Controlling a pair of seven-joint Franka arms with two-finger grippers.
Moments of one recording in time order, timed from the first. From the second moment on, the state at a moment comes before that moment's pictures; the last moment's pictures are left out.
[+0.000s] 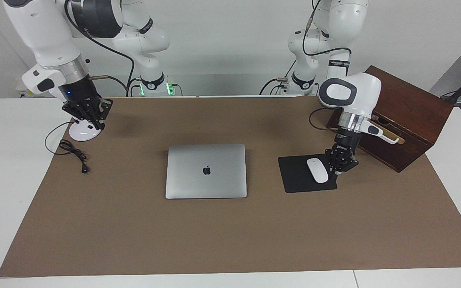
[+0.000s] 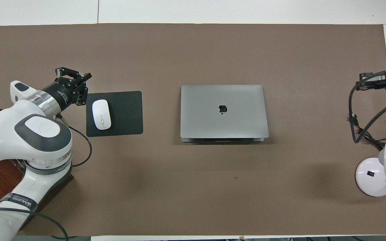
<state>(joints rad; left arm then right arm) -0.02 0.13 -0.20 -2.15 -1.26 2.99 -0.64 0.11 0.00 -0.13 -1.63 0.02 1.75 -0.04</state>
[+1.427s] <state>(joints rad) 0.24 0.19 -0.19 -1.72 -0.17 1.98 -0.47 -0.13 -0.10 0.05 -1.63 -0.01 1.58 -0.07</state>
